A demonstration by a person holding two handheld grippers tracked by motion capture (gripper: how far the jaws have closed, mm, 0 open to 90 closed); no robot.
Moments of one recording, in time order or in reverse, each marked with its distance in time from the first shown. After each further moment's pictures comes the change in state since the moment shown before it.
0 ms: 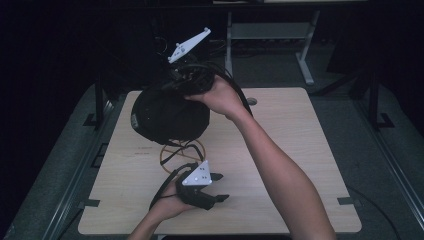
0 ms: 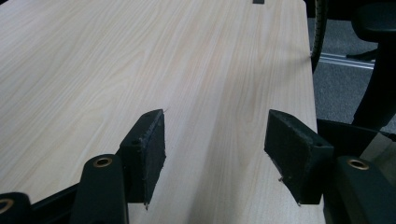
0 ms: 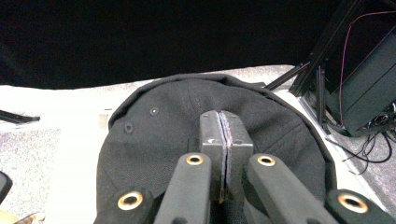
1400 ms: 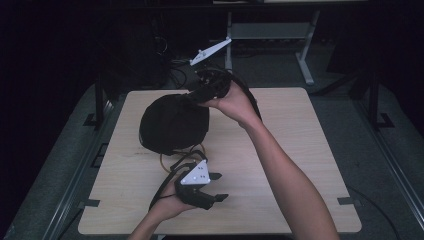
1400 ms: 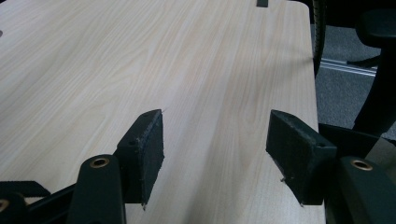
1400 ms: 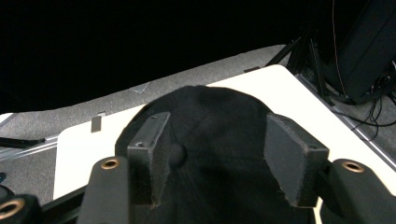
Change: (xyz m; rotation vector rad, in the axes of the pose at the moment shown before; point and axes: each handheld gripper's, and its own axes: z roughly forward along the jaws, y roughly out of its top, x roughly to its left) left arm 0.002 -0.004 -0.001 -0.002 0.006 -0.021; right arm -0.021 -0.043 -0.010 -0.008 -0.030 0.175
